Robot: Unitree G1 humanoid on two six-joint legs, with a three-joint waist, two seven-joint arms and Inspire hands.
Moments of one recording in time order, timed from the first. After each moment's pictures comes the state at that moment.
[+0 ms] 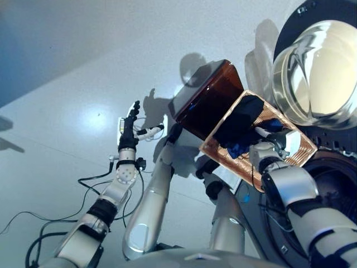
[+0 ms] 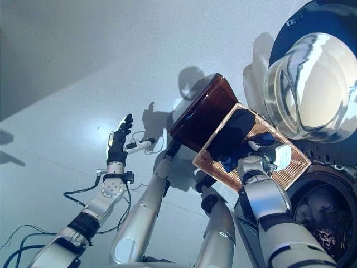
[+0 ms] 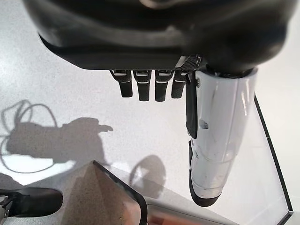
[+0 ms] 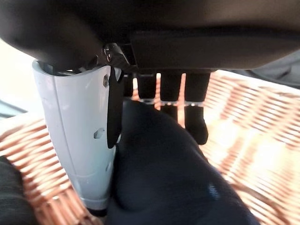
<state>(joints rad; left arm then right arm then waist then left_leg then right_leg) -0.32 0.31 -0.40 0.54 -0.14 -0.31 0.51 -0.93 -0.36 0.17 1.58 0.32 -0.05 -0.74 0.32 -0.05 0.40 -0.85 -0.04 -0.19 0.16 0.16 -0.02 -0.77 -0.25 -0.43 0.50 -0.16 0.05</state>
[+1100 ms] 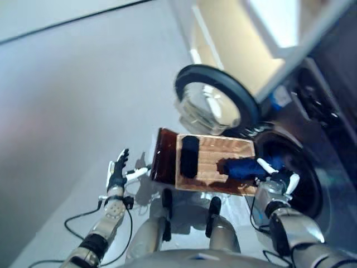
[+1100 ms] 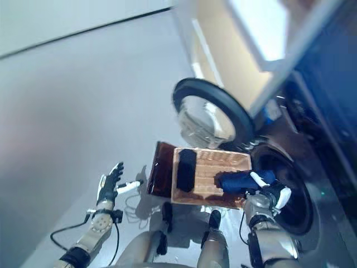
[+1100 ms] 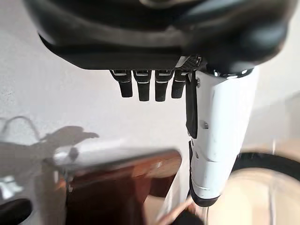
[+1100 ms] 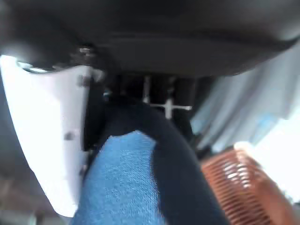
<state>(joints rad) -0.06 0.28 -0.35 0.77 -0.20 -0.29 0.41 -0.37 -0.29 -0.07 1.14 0.51 -0.19 -0.56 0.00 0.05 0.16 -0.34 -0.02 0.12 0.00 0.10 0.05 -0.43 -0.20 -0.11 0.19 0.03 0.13</state>
